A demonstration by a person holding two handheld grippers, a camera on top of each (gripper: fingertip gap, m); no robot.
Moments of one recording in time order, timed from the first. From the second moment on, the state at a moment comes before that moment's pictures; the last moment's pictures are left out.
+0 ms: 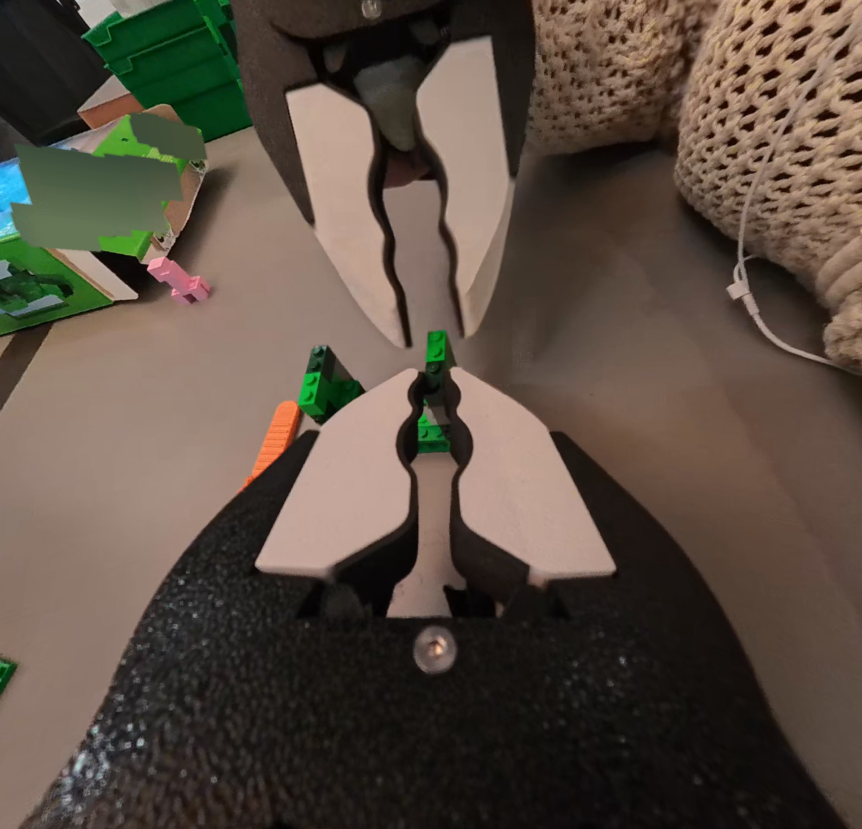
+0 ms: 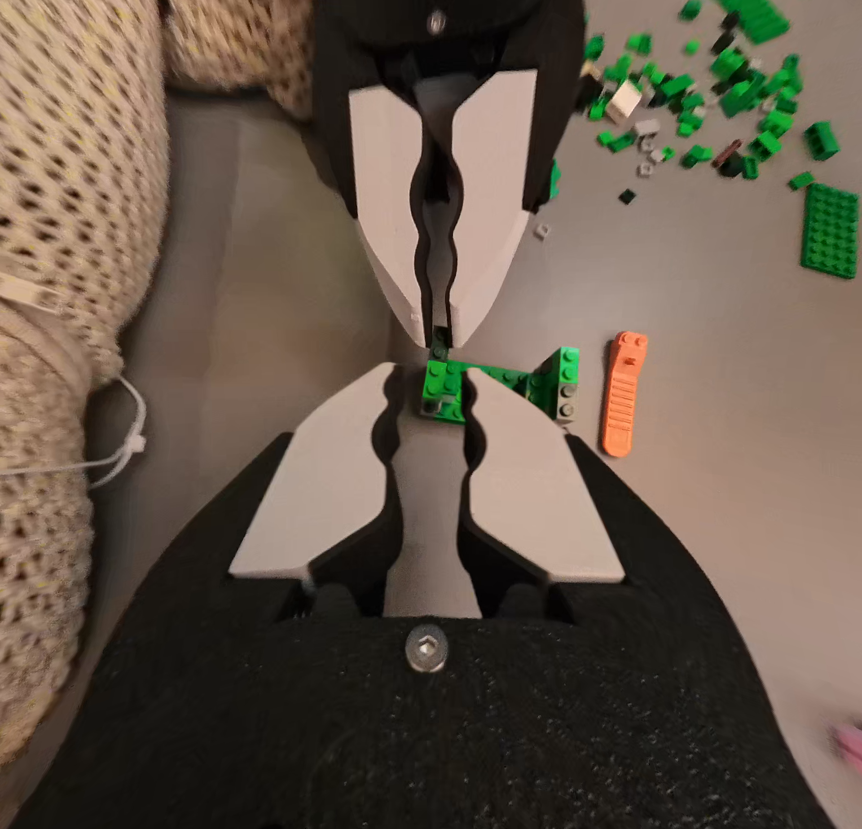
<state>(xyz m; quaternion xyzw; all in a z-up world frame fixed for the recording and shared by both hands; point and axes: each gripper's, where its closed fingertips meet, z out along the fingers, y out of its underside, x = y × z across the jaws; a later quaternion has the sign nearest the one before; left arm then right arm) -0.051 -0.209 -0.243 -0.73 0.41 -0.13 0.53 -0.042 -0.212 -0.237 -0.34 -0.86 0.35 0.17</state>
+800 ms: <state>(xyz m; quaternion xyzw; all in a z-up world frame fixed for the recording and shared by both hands) -0.130 -0.179 -0.197 -0.67 0.13 0.11 0.72 -0.048 -0.151 -0.227 -0.39 -0.68 0.54 0.30</state>
